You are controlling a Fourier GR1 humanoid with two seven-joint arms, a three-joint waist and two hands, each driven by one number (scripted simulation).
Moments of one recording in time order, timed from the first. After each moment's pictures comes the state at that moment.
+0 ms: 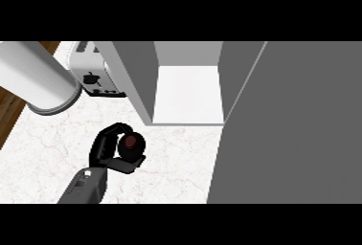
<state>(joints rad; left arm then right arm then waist) -0.36 0.08 0.10 -0.62 0.01 -0.17 -0.87 -0.61 -0.27 0.04 -2.48 -0.06 -0.20 1.02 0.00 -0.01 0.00</state>
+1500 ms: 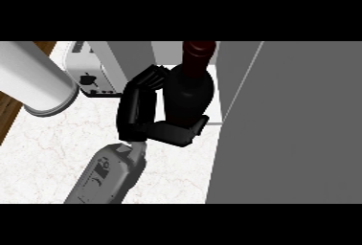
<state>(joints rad) -0.49 0.00 -0.33 -1.53 0.22 0.45 -0.06 -0.55 -0.27 -0.01 -2.48 -0.09 -0.17 1.00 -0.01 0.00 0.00</state>
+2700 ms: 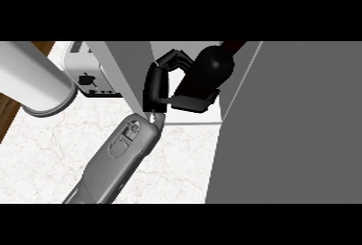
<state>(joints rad) -0.74 0.00 -0.33 -1.07 0.21 0.55 -0.26 -0.58 -0.26 -0.05 -2.46 -0.13 -0.13 1.00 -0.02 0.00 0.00</state>
